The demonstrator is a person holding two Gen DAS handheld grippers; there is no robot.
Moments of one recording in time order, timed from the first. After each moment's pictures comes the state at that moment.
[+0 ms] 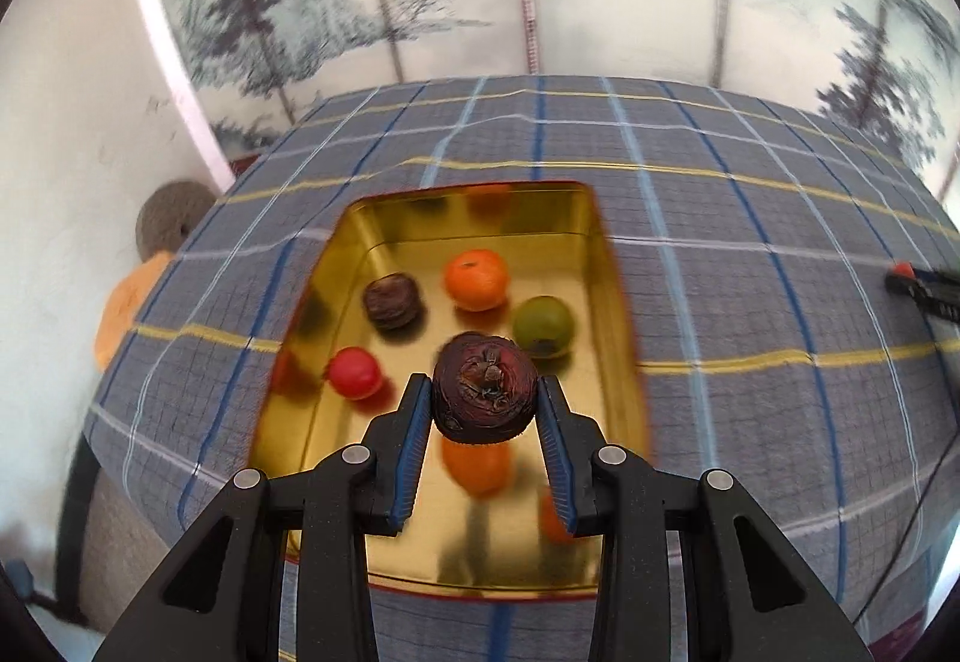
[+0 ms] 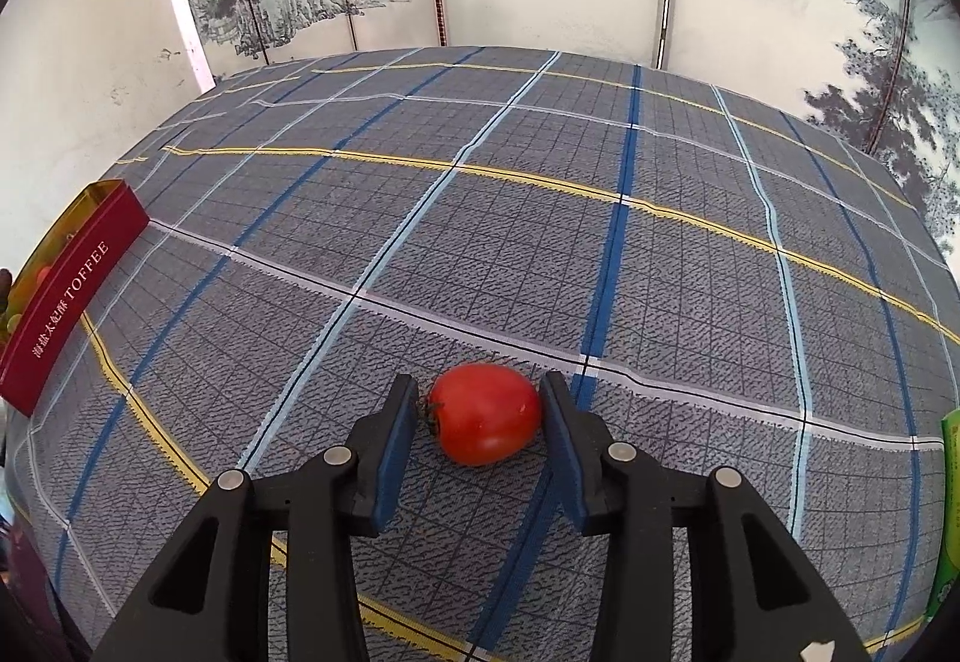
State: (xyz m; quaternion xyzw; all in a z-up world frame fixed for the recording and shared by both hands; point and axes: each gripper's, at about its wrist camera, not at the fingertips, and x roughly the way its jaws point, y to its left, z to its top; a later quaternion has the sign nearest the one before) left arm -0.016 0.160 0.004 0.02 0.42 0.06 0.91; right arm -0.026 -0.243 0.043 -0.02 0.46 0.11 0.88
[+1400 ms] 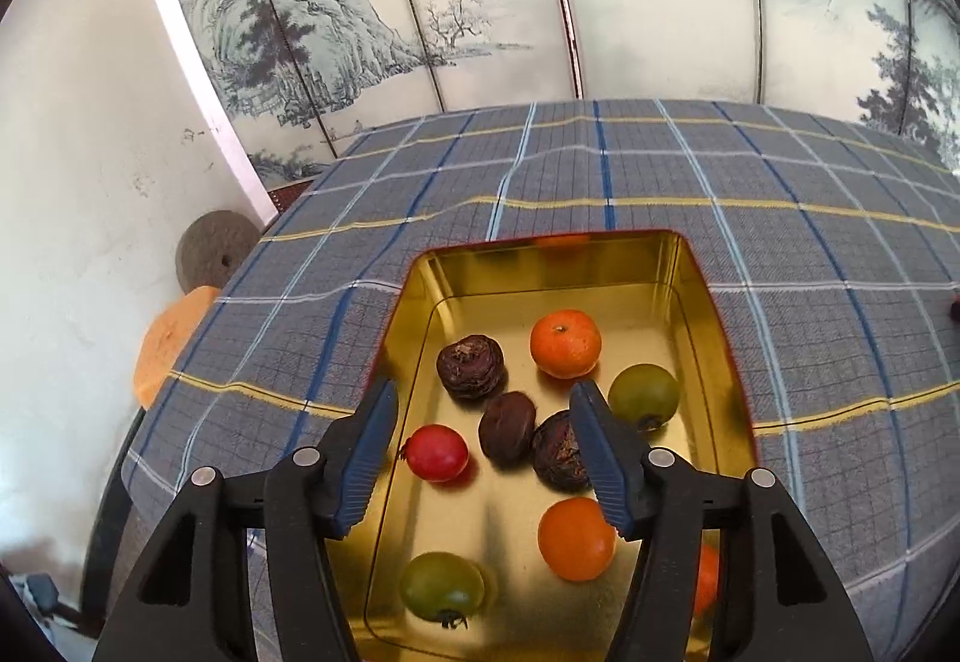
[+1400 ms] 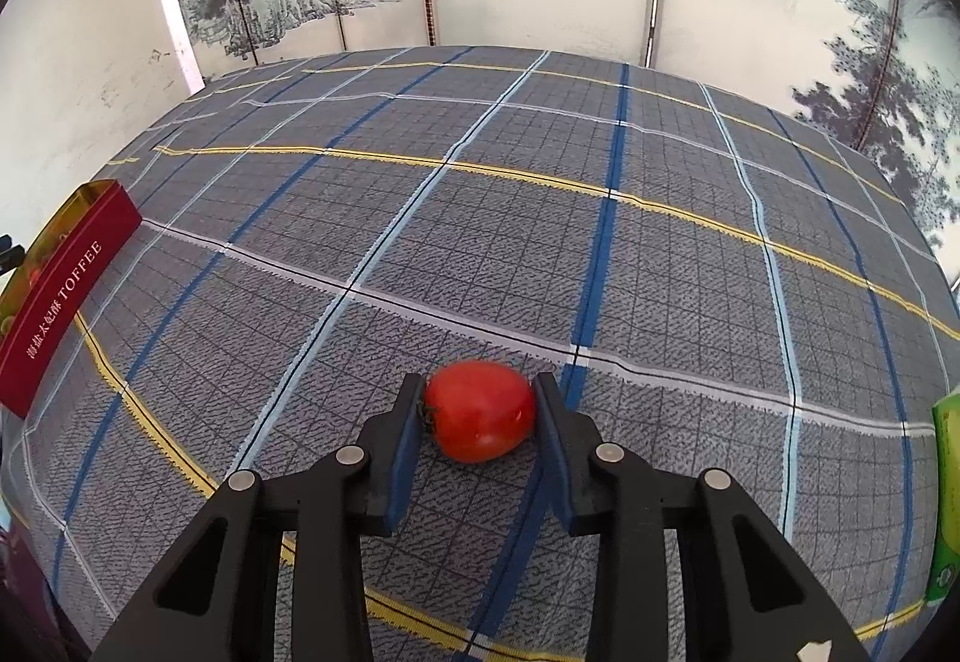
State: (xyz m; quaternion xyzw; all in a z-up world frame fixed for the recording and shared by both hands) left arm 0.010 0.179 0.009 0.07 0.38 0.10 0.92; right arm -0.033 -0.243 0.044 -0.02 0.46 0.10 0.88
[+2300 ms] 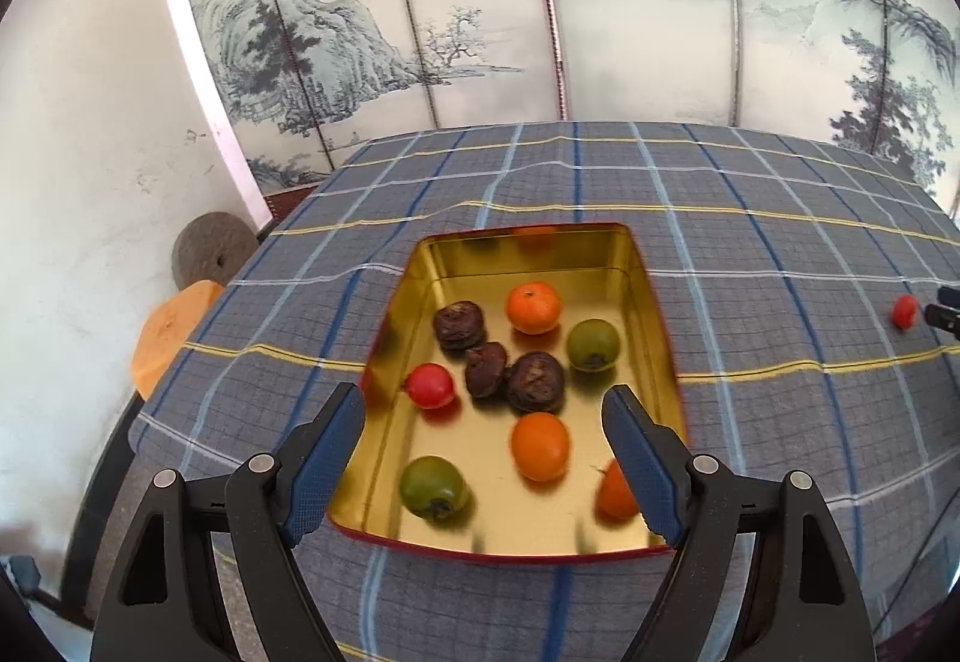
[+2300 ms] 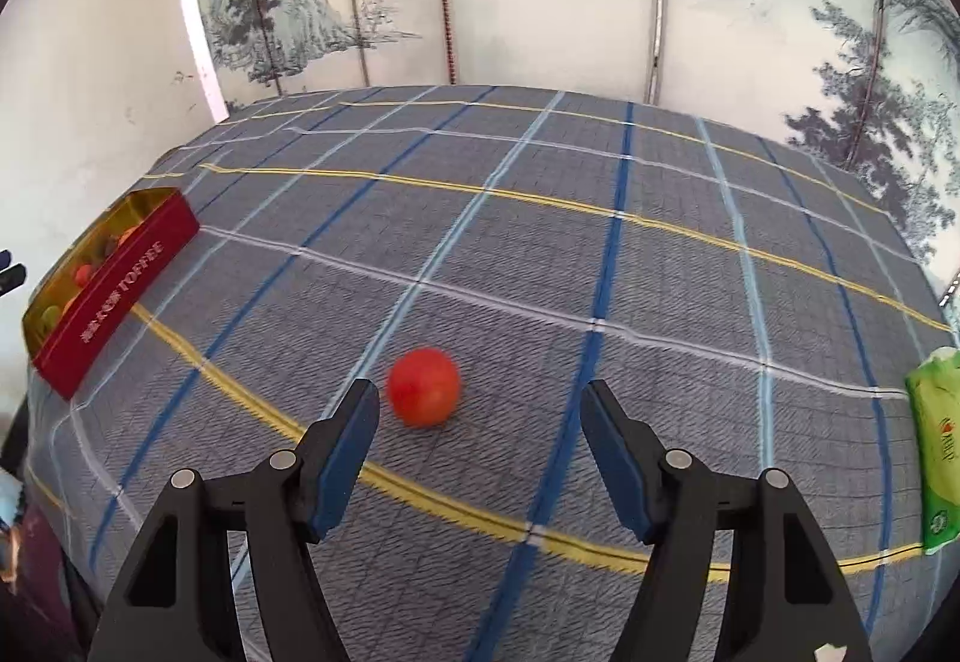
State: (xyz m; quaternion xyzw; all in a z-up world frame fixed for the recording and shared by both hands) left arm -0.055 0.161 0.028 0.05 0.36 0.08 0.93; right arm -0.081 -0.230 0.074 -0.02 0.42 0.12 0.90
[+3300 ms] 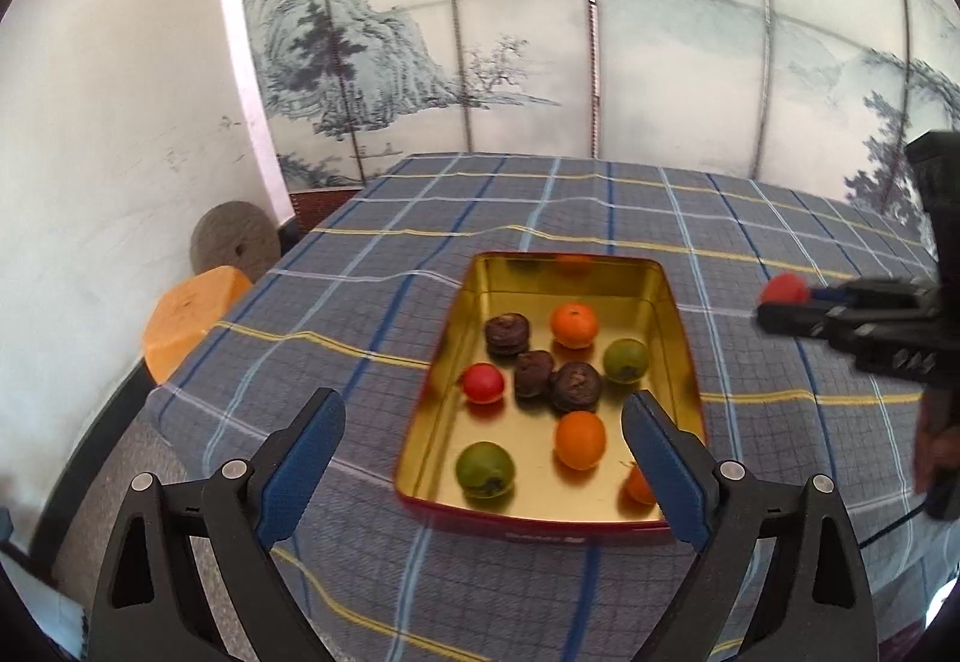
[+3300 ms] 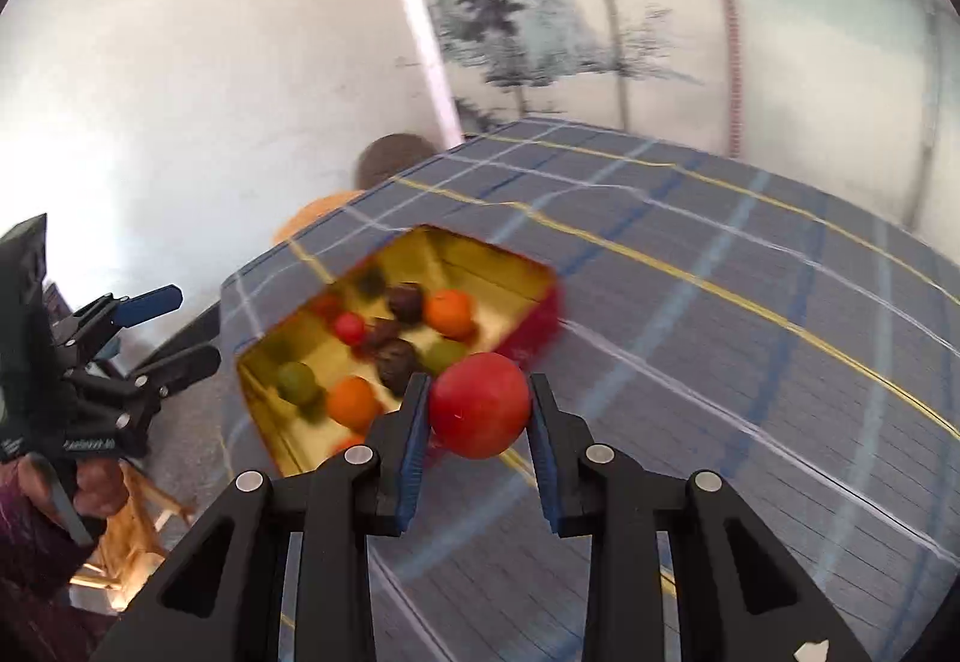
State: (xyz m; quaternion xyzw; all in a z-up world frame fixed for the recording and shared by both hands) left arm -0.097 0.198 0.049 0.00 0.32 0.12 0.94; right arm -0.065 0.016 0.133 -0.02 0.39 0.38 0.84
